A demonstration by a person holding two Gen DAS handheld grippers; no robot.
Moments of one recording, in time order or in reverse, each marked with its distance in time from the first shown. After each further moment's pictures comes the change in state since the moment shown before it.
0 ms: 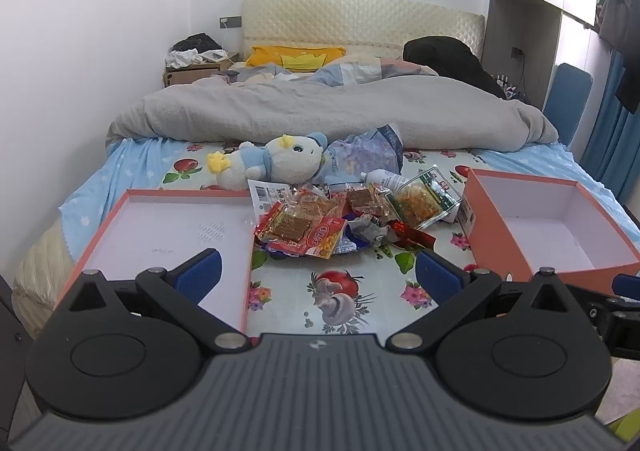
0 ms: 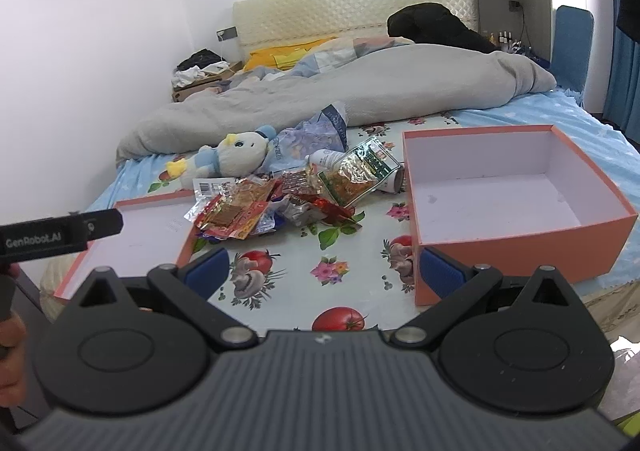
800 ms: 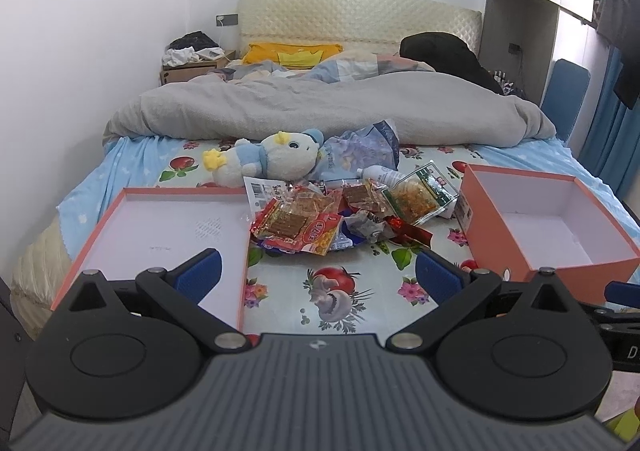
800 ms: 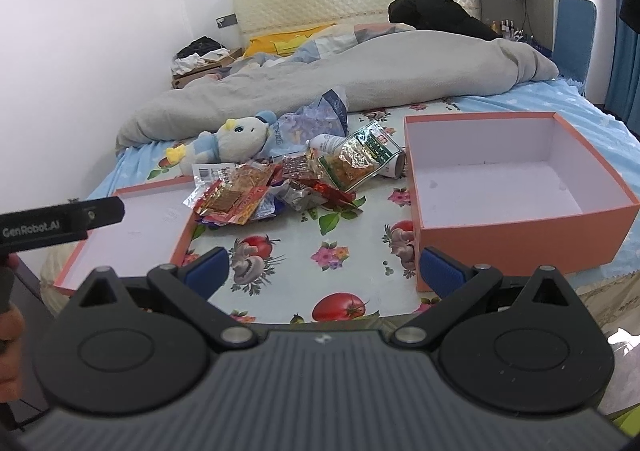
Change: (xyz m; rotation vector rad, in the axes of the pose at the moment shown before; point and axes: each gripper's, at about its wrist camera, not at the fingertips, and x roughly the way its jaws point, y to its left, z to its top) left arm 0.002 -0.007 -0.004 0.013 0.006 -0.002; right arm 0.004 0.000 -0.006 0.001 0.041 0.001
